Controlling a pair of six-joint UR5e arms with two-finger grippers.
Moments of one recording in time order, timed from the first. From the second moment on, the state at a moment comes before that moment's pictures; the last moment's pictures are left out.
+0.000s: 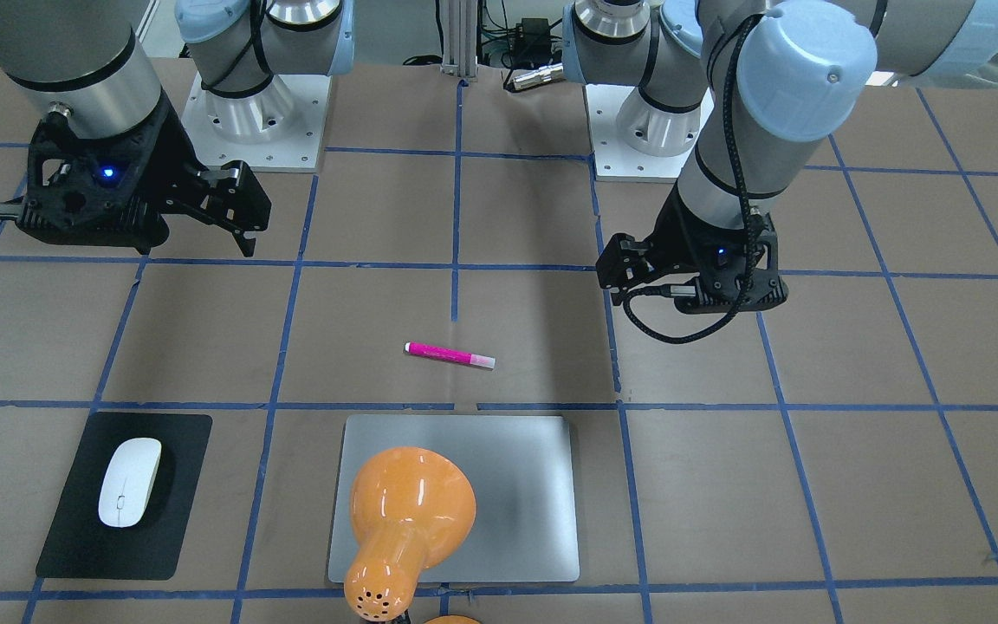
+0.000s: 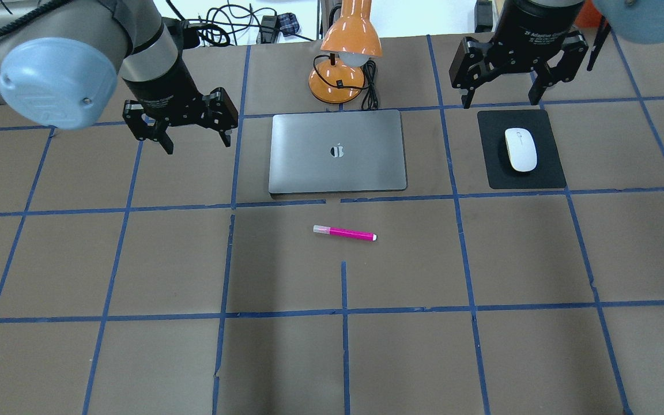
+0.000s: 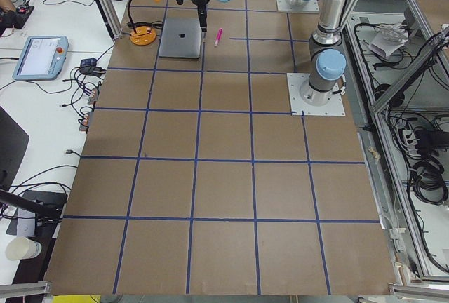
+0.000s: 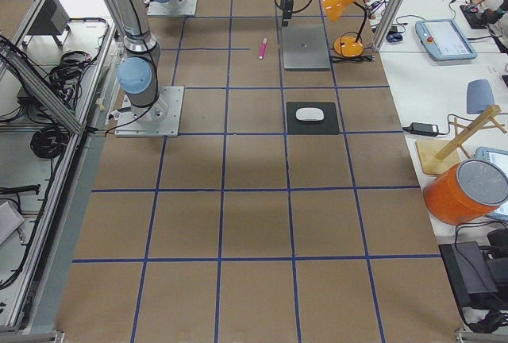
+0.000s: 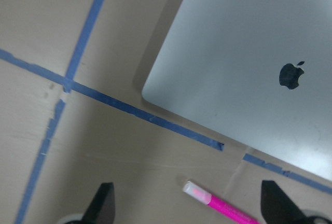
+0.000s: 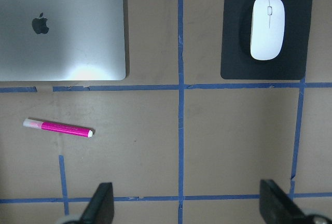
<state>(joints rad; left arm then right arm) -1.60 -1.70 -1.57 -1.51 1.57 -0.08 1.60 -1.46 1.40 -1.50 -1.58 0.03</state>
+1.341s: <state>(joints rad) -1.52 -1.59 -1.59 -1.60 1.57 0.03 1.54 -1.46 1.41 -1.49 -1.58 0.02</state>
